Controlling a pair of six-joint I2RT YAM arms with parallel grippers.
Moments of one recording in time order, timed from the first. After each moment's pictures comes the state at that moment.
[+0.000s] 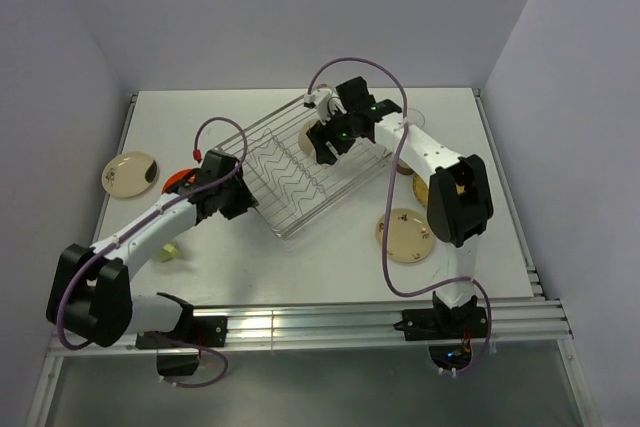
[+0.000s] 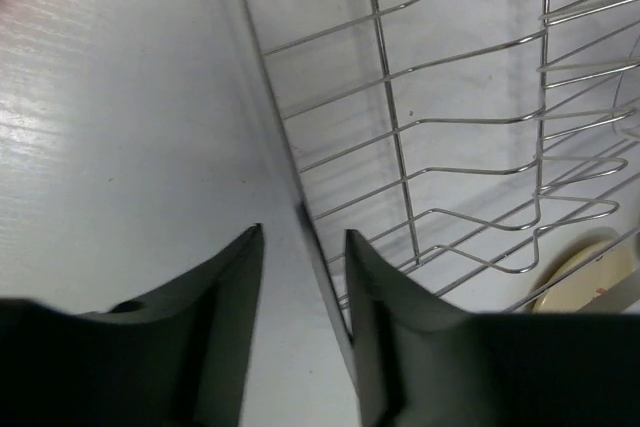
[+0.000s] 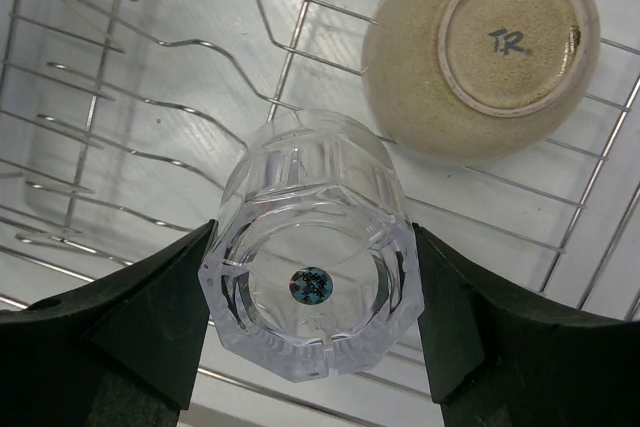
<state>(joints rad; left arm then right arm) -0.41 1.29 0.82 -0.45 -0.05 -0.89 0.46 1.95 1.68 -0.64 -0.36 -0.36</state>
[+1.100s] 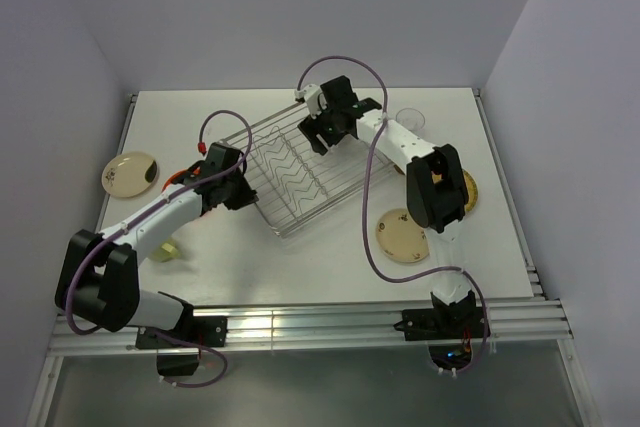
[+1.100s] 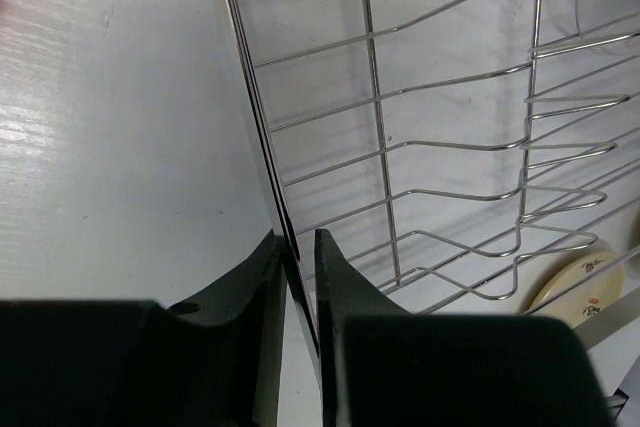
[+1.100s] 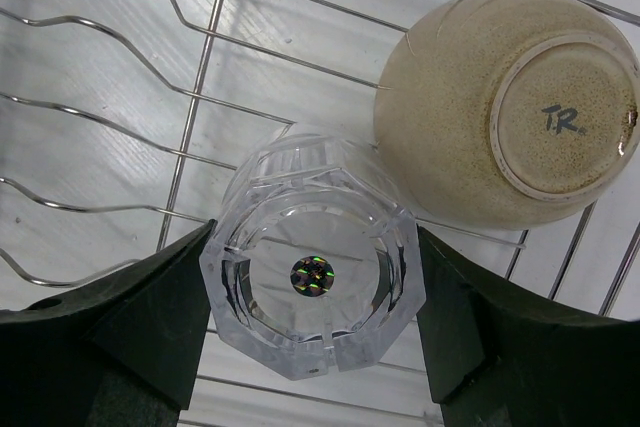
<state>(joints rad) -0.41 1.39 0.89 -0.42 -0.04 -0.87 0.49 2.15 1.85 -0.57 -0.14 -0.34</state>
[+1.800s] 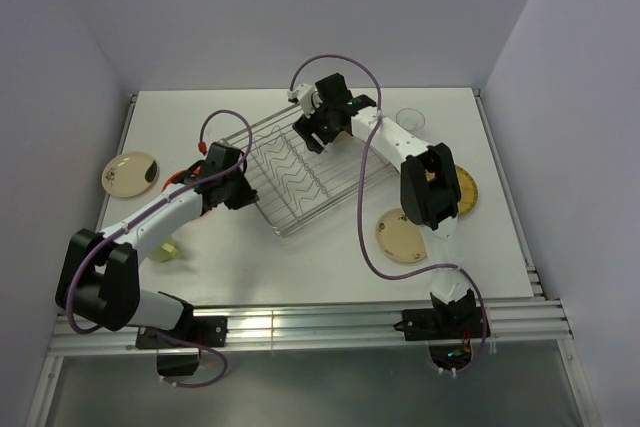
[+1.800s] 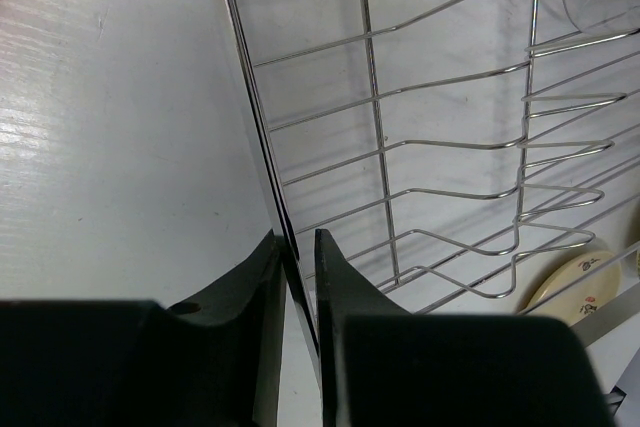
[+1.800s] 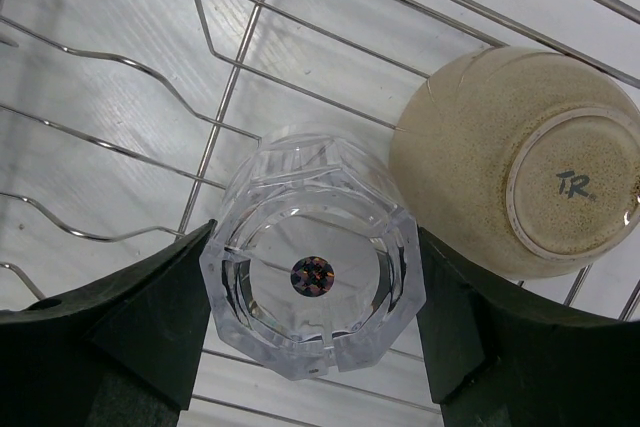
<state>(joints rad) -0.41 1.40 0.89 -0.42 -0.03 -0.87 0.50 2.21 1.95 -0.61 -0.17 -0.40</state>
